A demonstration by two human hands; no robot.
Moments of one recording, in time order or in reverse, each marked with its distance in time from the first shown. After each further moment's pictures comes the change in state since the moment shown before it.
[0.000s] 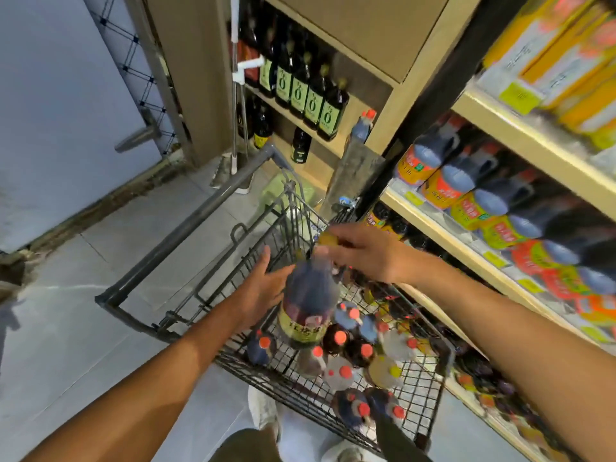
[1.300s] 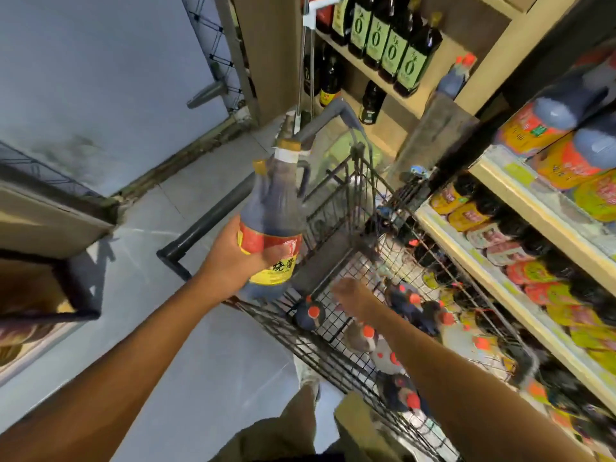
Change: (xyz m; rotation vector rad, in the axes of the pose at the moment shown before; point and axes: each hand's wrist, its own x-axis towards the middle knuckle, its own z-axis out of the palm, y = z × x) left_hand -0.086 0.033 -0.045 0.470 0.695 0.330; right_hand 0.091 0.178 0.211 0.326 -0.060 0.695
